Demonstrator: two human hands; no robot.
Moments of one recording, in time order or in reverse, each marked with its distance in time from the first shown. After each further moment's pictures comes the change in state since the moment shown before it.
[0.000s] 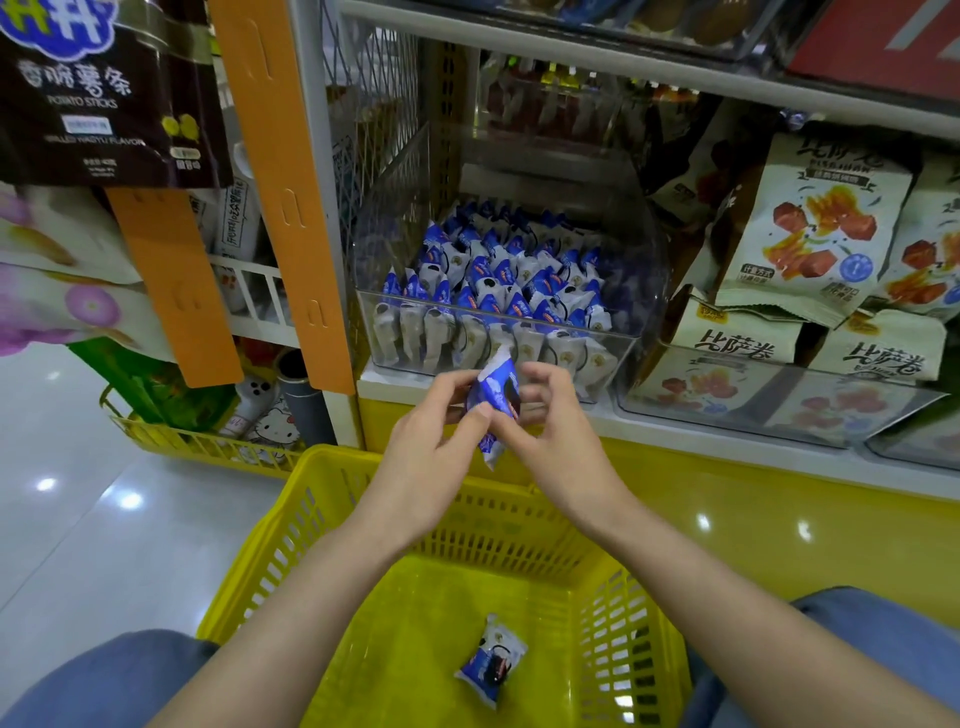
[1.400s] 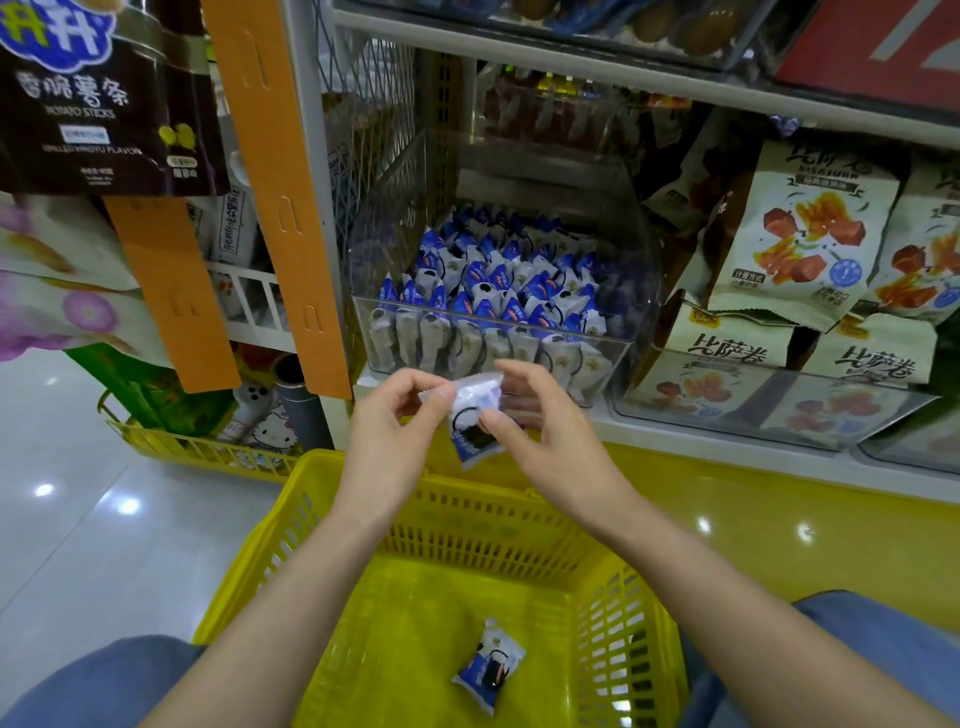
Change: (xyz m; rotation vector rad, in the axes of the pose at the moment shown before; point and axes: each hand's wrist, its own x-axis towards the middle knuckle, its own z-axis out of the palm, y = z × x) left_hand 0.010 -0.004 -0.011 -0.070 0.227 -0.019; right_hand -0.002 -0.011 -0.009 -0.103 -0.086 -0.079
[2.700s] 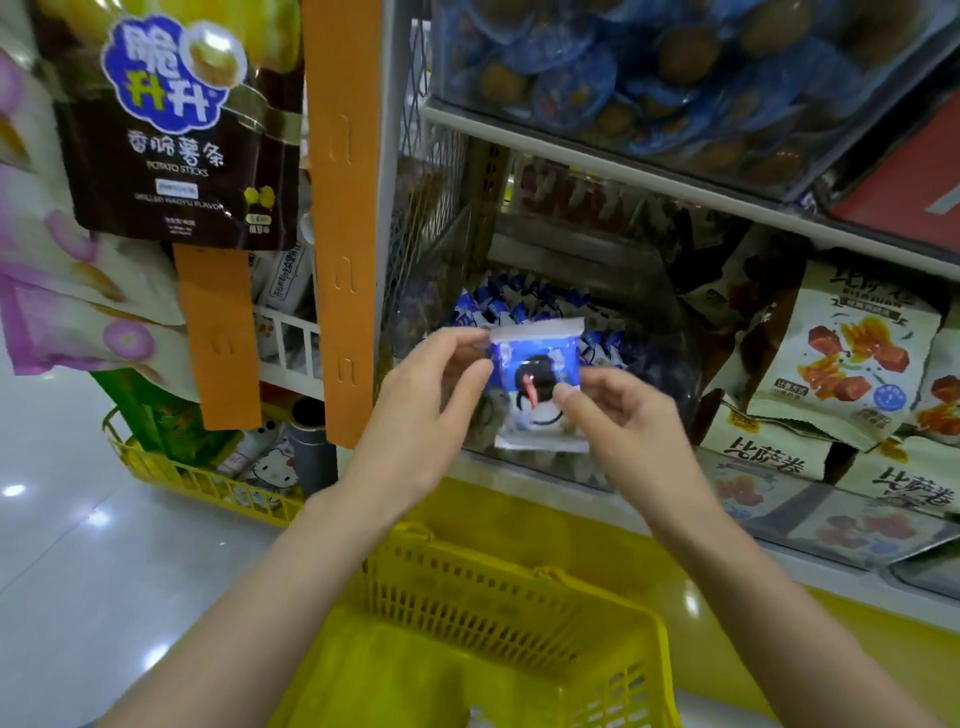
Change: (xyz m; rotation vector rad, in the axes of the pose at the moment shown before) left_hand 0.047 0.041 -0.018 0.234 -0.029 0.350; right_hand 0.040 -0.044 -0.037 0.122 0.150 -0.024
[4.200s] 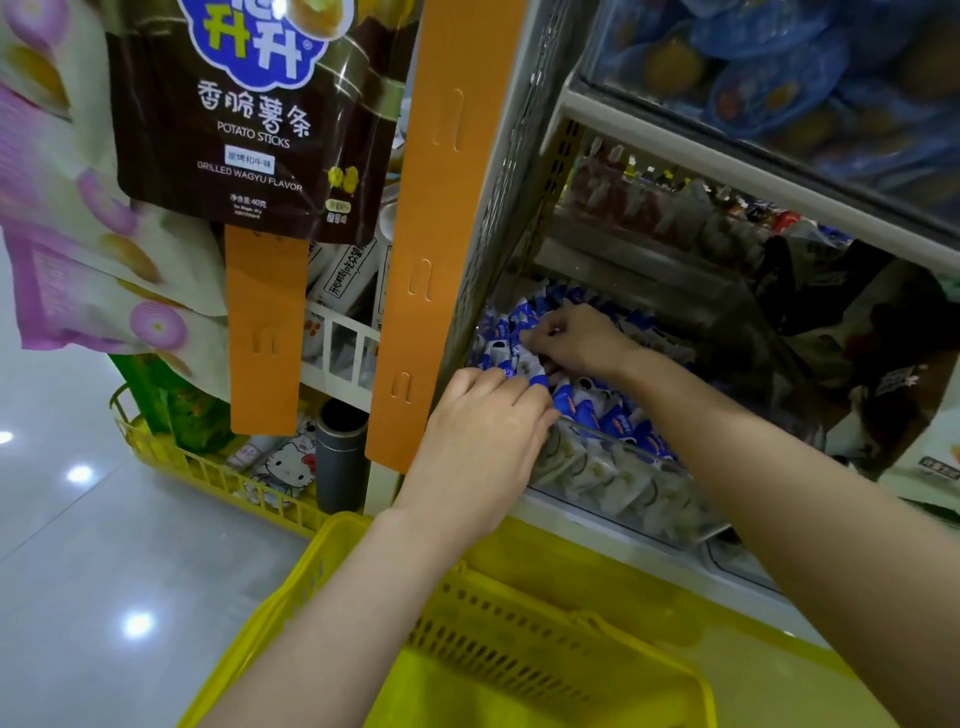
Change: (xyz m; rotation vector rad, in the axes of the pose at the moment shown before) left_hand 0.018 -0.040 0.002 0.722 -0.080 0.207; right_hand 0.166 0.018 0.075 -0.592 -0.350 0.159
